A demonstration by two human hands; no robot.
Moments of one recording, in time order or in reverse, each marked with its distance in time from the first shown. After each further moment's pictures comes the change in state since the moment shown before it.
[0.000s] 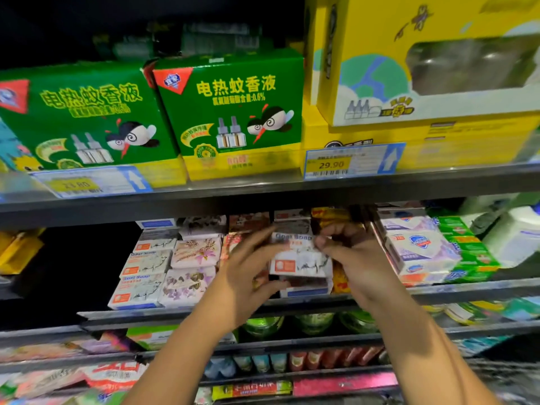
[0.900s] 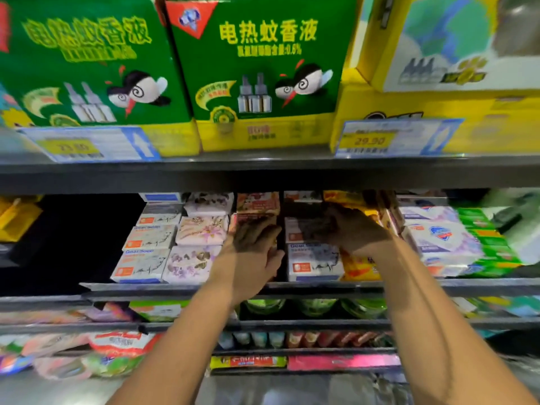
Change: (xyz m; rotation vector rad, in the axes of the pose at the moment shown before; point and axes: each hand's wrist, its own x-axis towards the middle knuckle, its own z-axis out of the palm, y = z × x) left_hand 0.006 -0.035 0.022 0.498 -0.395 -0.332; right_hand 0.093 0.050 -0.018 -1.242 -0.294 -0.124
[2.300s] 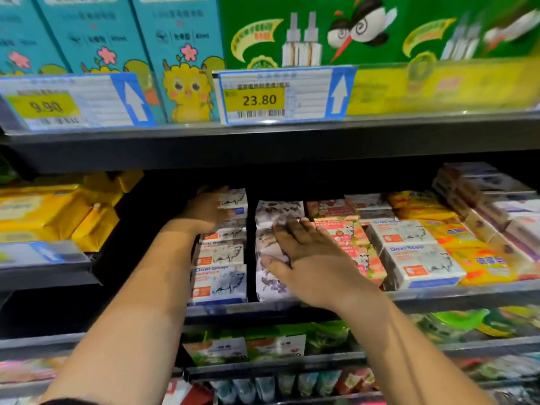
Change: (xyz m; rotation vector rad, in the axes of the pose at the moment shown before) left_hand 0.051 -0.257 -0.048 -0.316 0.035 -0.209; right_hand -0.013 -0.226 0.107 -0.217 -0.004 -0.132
